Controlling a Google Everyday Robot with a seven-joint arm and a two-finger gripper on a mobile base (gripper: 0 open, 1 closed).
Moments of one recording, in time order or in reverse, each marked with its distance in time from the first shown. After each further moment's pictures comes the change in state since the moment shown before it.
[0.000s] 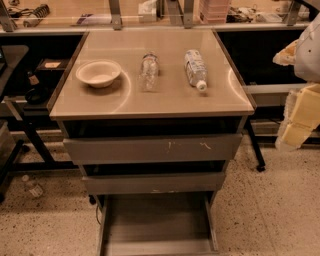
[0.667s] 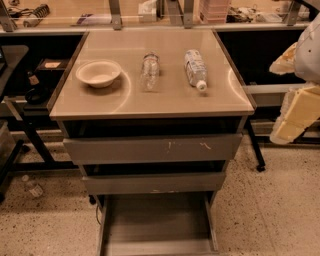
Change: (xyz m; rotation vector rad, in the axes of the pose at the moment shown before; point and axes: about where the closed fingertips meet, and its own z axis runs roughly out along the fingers) arm 0.000 0.000 0.000 0.000 0.000 0.000
